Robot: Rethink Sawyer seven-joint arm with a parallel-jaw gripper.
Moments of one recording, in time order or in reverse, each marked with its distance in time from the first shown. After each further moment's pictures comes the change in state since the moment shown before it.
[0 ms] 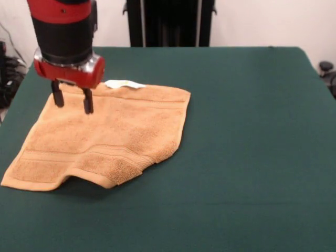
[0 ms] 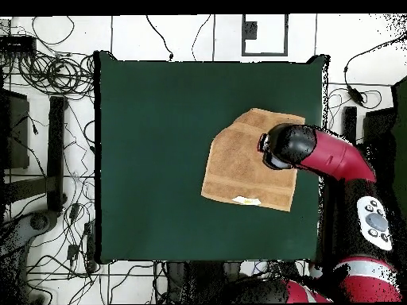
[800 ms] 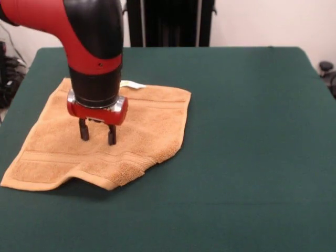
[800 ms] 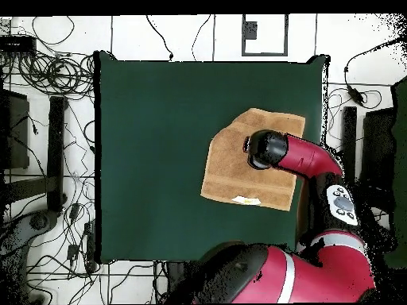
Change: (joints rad) arm 0.034 0.147 -0.004 -0.026 0.018 -0.138 0.000
